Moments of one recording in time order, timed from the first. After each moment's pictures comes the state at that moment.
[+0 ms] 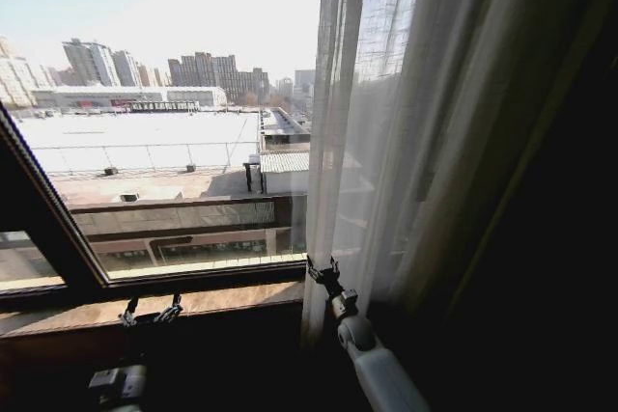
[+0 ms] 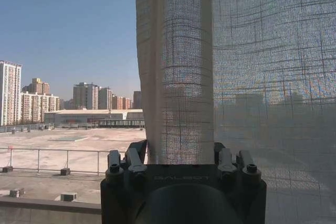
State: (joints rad) left arm 1.61 -1.28 -0.79 -1.93 -0.38 -0.28 -0.03; right arm -0.95 1.42 0.20 1.36 0.20 0.26 -0.02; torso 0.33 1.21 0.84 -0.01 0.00
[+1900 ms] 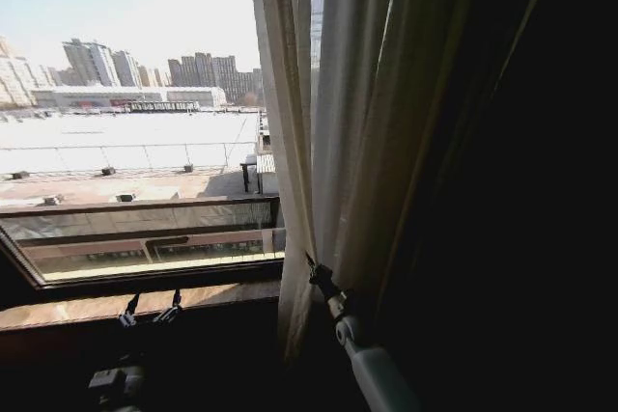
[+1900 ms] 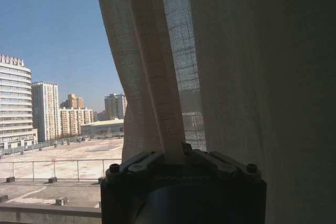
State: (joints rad) left arm 1.61 -1.28 -0.79 -1.93 -0.38 -0.28 -0.03; right arm -0.92 1.46 0.22 1.29 0.29 0.30 -0.20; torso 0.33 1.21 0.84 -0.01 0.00
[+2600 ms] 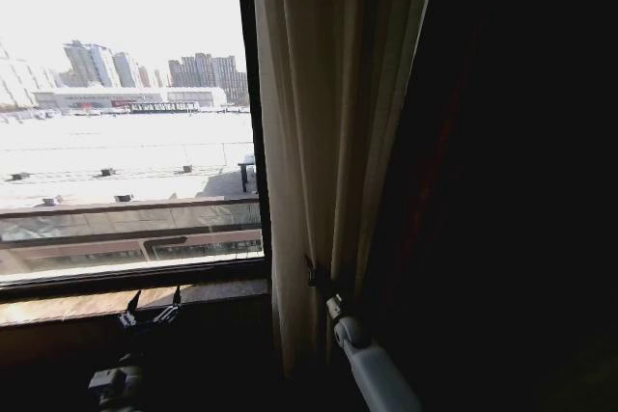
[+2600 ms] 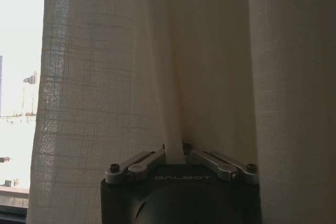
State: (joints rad) left arm 1.61 -1.28 -0.79 -1.93 -0.38 -0.28 -0.03; right arm -0.91 1.44 0.23 1.27 0.16 0.27 -0.04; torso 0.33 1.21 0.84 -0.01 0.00
